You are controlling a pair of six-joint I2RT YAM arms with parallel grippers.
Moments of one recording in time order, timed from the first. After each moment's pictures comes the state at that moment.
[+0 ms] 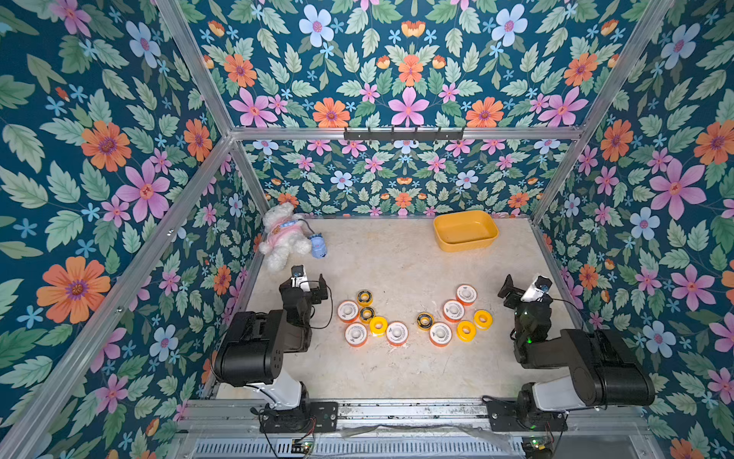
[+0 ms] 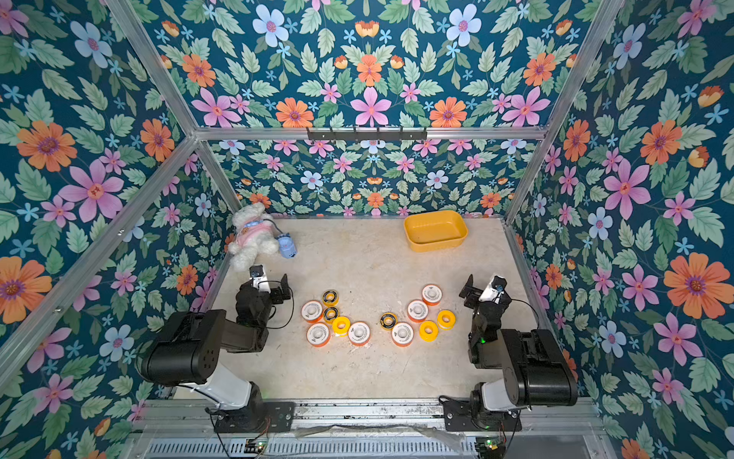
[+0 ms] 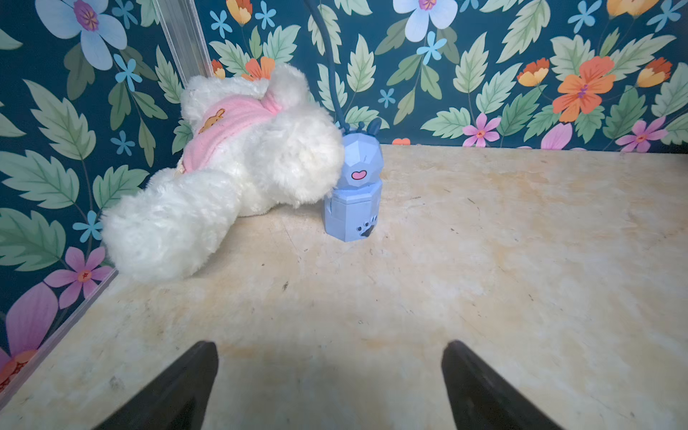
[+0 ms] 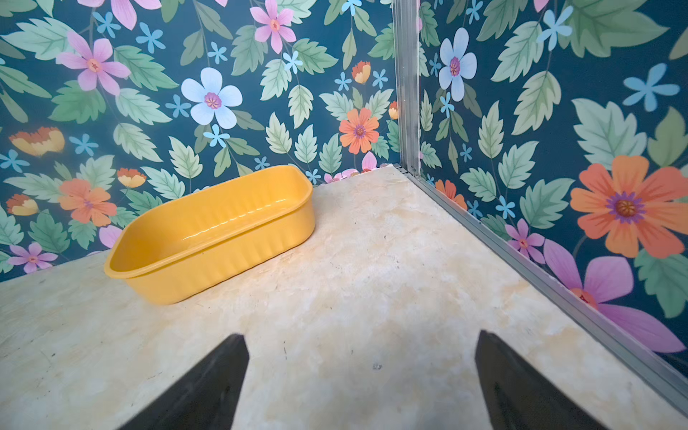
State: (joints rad) left arm -0.01 1.60 0.30 1.08 -0.09 0.00; right arm 0.02 1.45 0.13 1.23 0.27 0.19
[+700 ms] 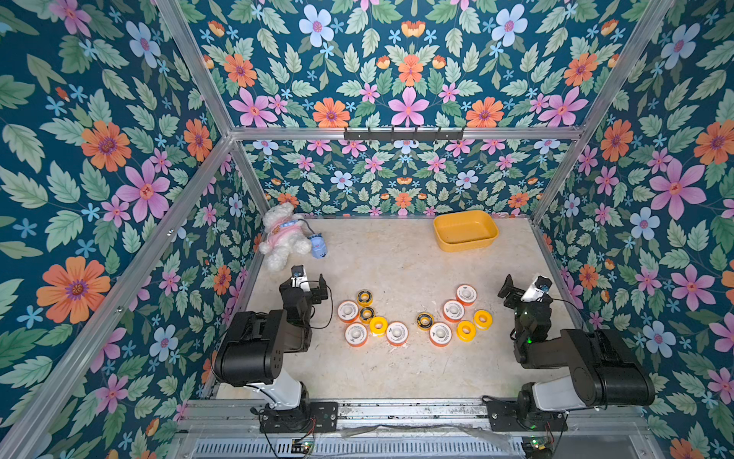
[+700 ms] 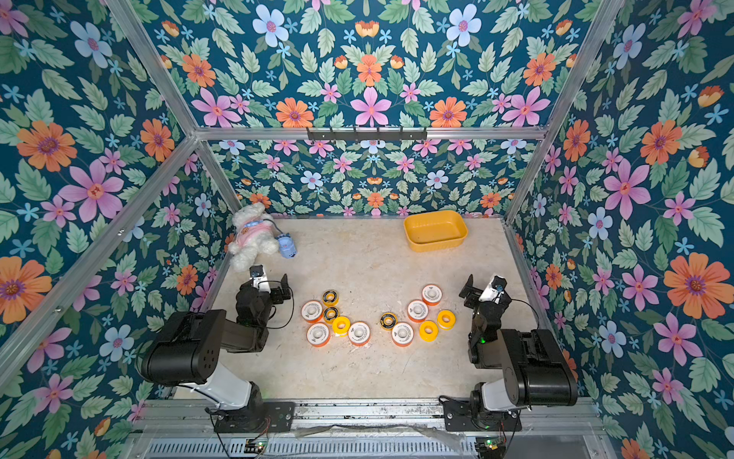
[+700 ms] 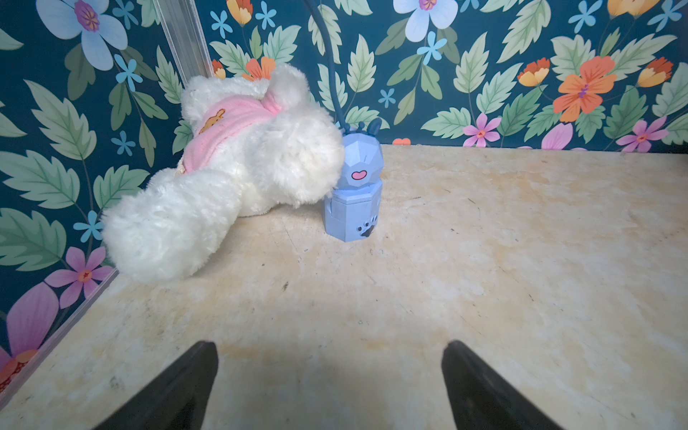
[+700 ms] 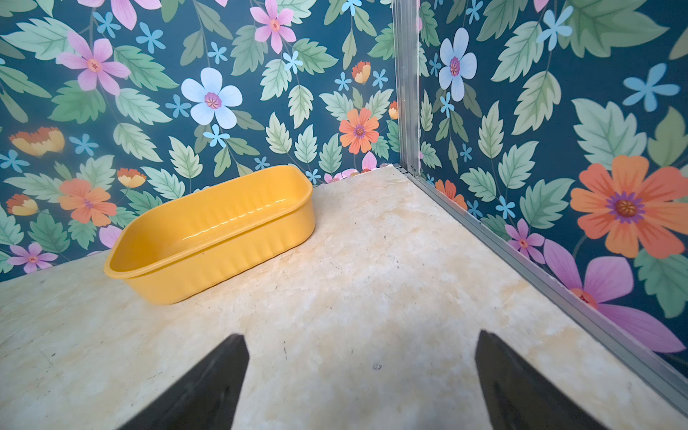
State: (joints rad) left arm -0.01 1.60 0.30 1.08 -0.09 0.00; right arm 0.02 1.45 0.13 1.23 0.27 0.19
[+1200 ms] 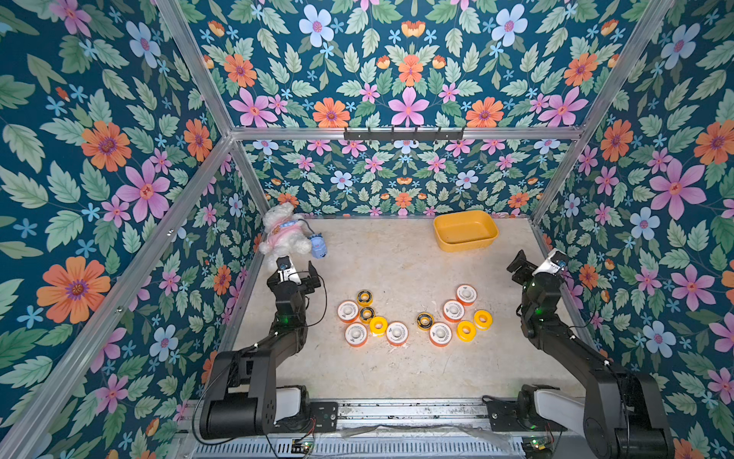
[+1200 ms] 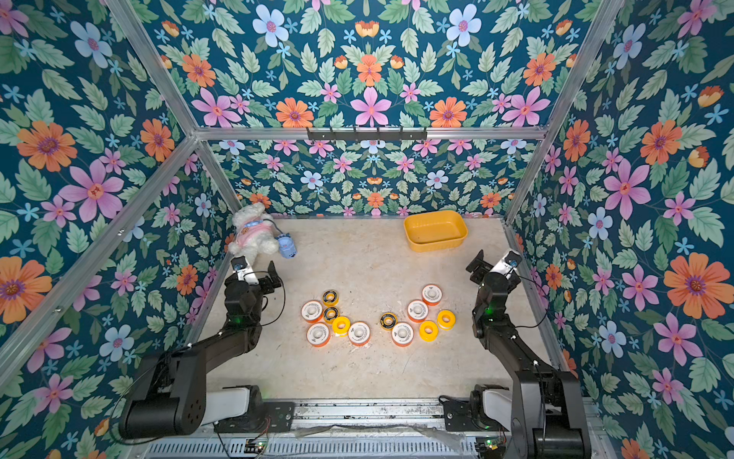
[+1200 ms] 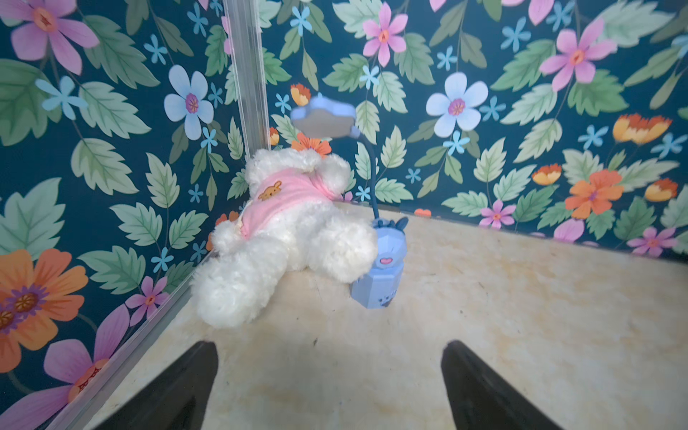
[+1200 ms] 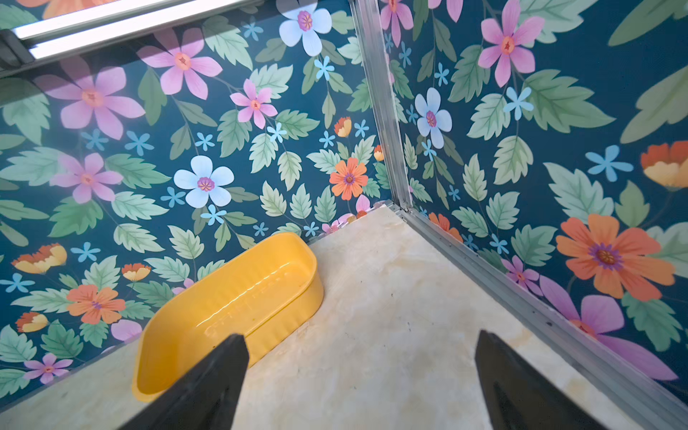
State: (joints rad) left arm -0.01 1.25 0.38 0.76 -0.22 -0.14; right arm 0.03 1.18 0.51 0.52 0.34 0.38
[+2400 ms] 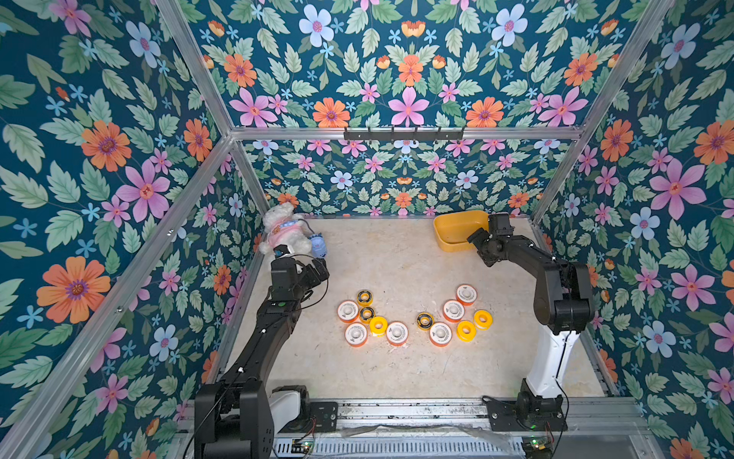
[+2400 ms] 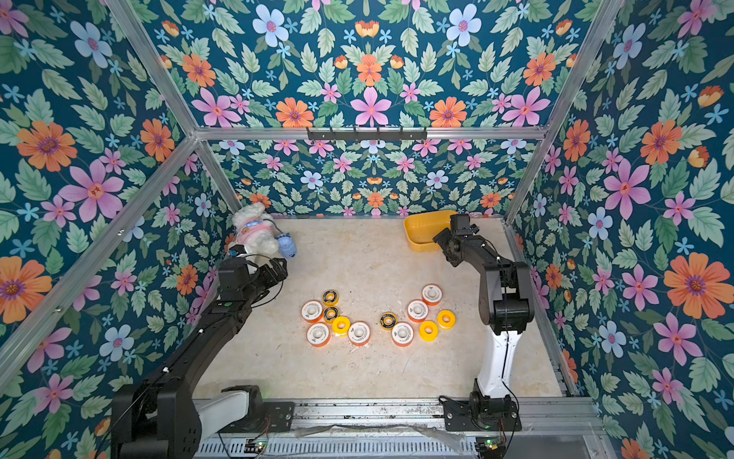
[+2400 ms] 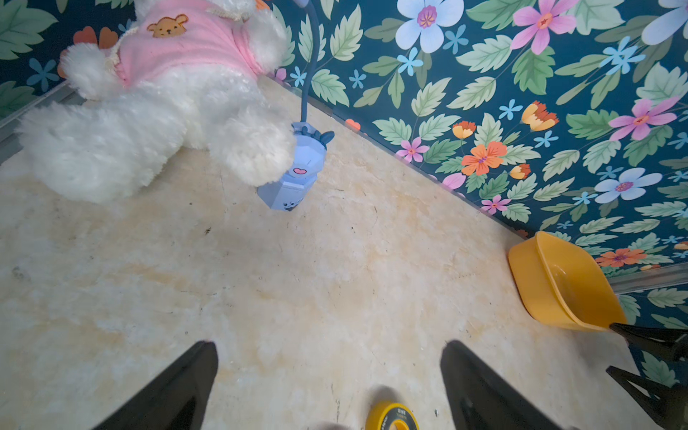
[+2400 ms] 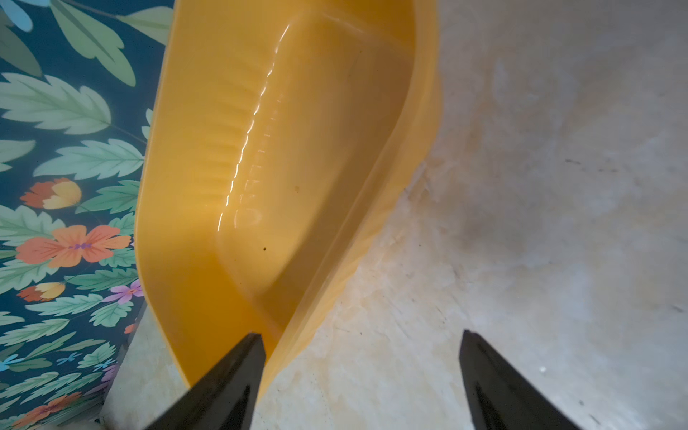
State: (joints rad) left arm -0.02 1.16 0.67 0.01 0.09 -0.49; right arm 0.10 2.05 1.50 -0.34 -0.06 0.95
